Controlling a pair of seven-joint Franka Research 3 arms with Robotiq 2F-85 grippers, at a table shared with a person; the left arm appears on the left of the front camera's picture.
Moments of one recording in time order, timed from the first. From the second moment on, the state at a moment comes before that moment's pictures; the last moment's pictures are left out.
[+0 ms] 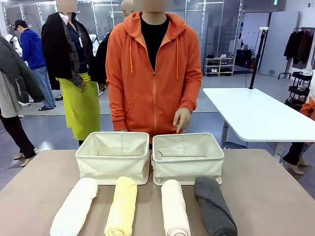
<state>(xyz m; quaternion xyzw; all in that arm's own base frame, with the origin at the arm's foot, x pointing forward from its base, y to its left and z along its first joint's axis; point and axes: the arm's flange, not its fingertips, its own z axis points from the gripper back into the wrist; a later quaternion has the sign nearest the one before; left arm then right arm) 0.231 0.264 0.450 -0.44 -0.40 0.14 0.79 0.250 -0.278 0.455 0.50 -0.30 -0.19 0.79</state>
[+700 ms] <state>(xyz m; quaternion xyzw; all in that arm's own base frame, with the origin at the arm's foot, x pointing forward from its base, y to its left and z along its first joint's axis) 0.231 0.264 0.450 -0.44 -0.40 0.14 0.79 0.250 -0.278 0.456 0.50 -0.30 -0.19 0.79</state>
